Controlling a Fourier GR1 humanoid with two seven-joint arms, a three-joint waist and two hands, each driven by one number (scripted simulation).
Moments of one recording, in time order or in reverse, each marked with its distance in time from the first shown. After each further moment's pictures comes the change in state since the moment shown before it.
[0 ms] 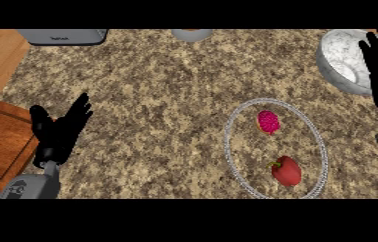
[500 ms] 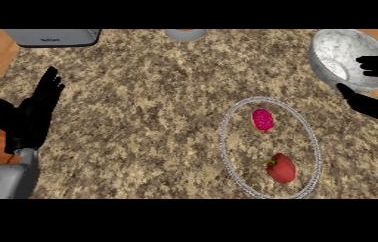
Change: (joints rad) left arm -0.056 0.070 0.072 -0.099 -0.086 0.082 -0.098; right arm 0.147 -0.198 0.115 -0.075 0.339 -0.068 0.047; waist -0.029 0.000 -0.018
